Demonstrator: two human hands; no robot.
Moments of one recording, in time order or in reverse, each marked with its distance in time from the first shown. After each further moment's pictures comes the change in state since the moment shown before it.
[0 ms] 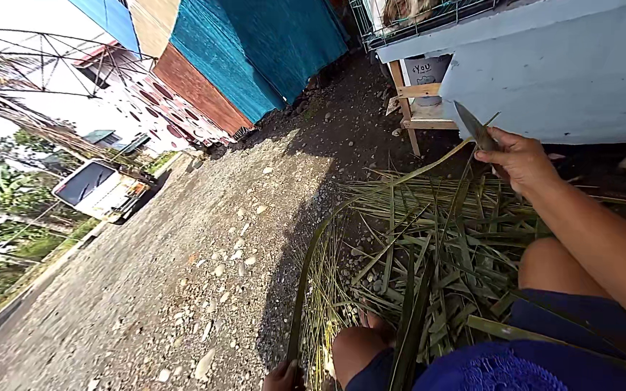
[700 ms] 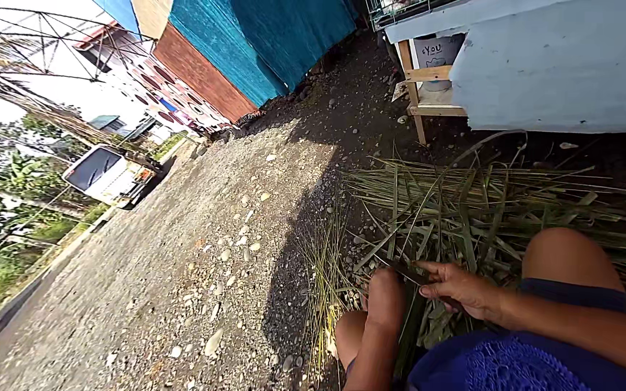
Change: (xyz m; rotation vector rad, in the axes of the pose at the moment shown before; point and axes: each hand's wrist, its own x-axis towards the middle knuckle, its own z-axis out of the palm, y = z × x) left_hand -0.109 0.203 0.194 0.757 -0.124 0.651; right_hand -0.189 0.043 0.087 0.170 -0.865 0.718
